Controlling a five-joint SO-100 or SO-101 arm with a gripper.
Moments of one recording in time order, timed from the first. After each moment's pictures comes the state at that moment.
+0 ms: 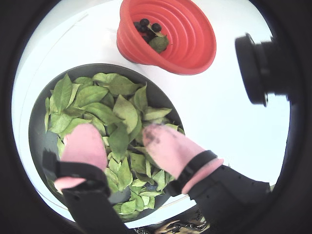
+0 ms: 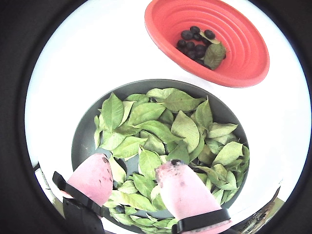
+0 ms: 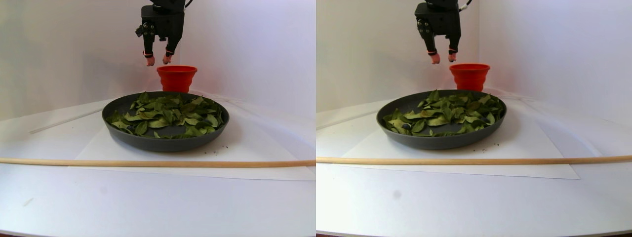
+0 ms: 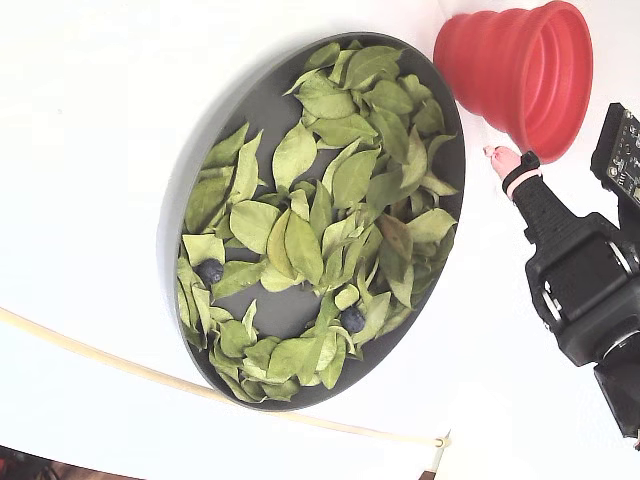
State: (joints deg) arm 4.7 103.4 111.6 5.4 -98.8
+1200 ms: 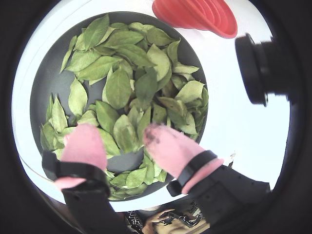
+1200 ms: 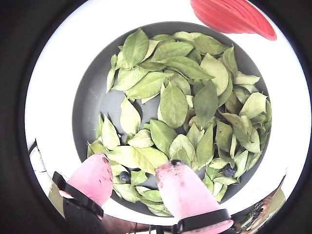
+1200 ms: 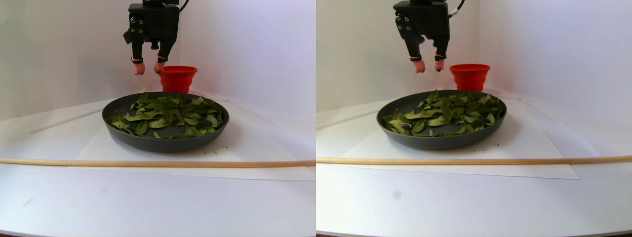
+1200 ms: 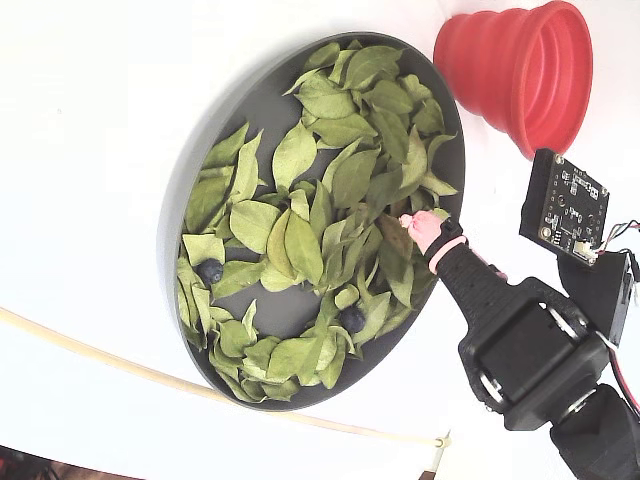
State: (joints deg) arm 1.7 112.0 125.5 11.4 -98.8
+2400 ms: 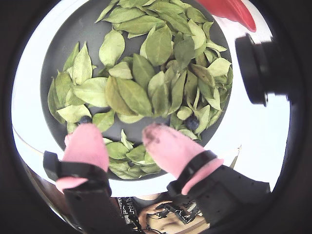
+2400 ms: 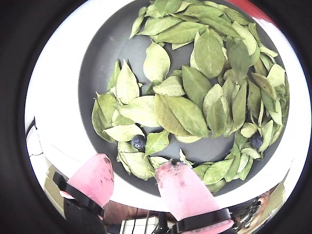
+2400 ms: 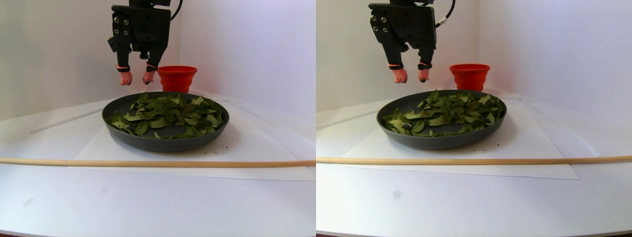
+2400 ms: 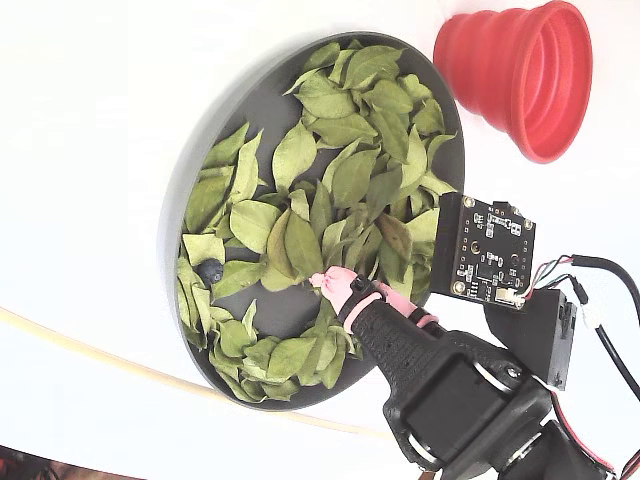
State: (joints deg) arm -1.7 114.9 134.8 12.0 -98.2
